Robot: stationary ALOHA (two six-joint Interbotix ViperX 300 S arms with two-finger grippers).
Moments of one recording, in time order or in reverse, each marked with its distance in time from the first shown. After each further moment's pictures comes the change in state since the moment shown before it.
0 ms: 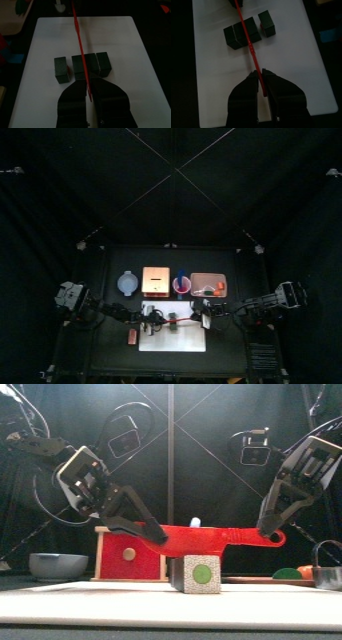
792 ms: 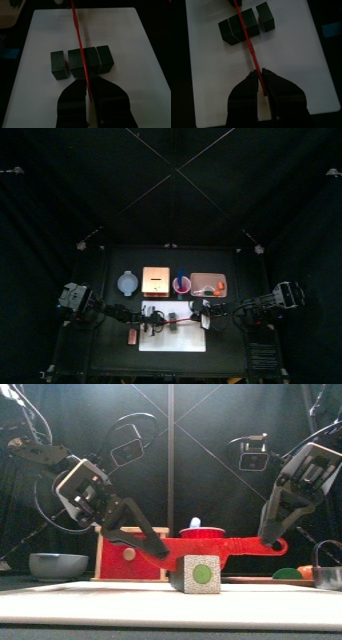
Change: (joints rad) left arm -0.018 0.078 -0.035 -0.034 0.058 -0.002; right arm 0.021 0.069 -0.009 0.018 0.009 0.000
